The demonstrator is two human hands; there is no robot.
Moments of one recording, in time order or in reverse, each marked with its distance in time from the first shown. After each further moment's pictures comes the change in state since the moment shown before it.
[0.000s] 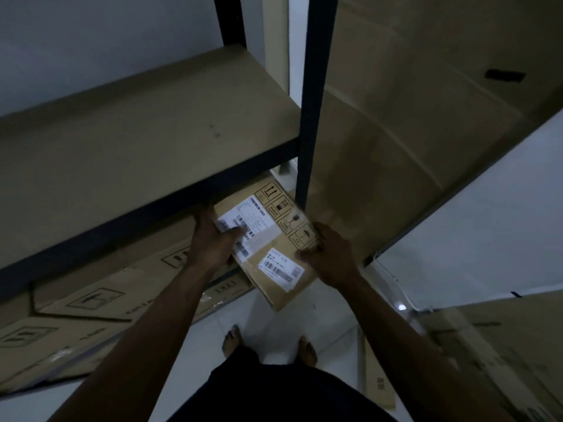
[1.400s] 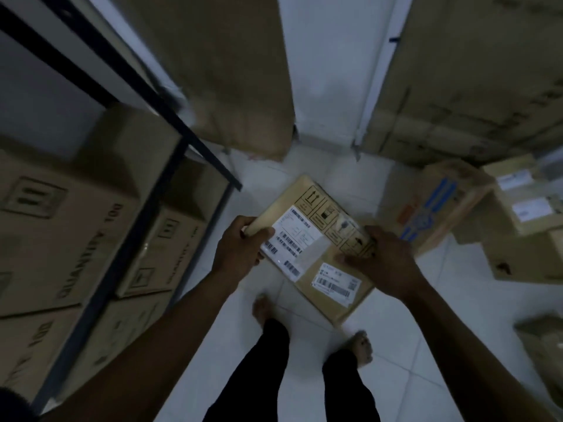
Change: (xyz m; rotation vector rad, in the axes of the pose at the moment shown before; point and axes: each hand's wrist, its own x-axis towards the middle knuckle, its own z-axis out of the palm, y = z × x) left_hand -0.217 -0.220 0.099 0.560 -0.570 -0.038; right_hand -0.354 0.271 0.086 0.065 0.301 0.548
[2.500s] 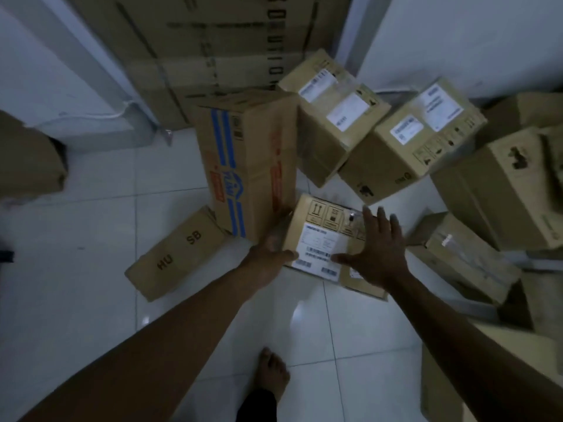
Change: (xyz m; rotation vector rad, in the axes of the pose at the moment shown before) left_hand 0.078 -0.130 0.528 0.488 -0.742 -0.125; right_hand 0.052 0.514 0.007 -0.066 0.322 0.457
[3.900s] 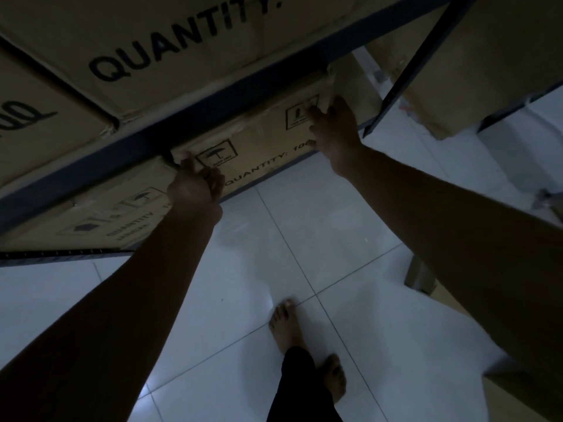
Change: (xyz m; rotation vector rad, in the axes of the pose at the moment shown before) left_hand -0.335 -0.566 -0.441 -2.124 1.324 0.115; right_hand -0.310 -0.769 0.404 0.437 -0.796 -0.647
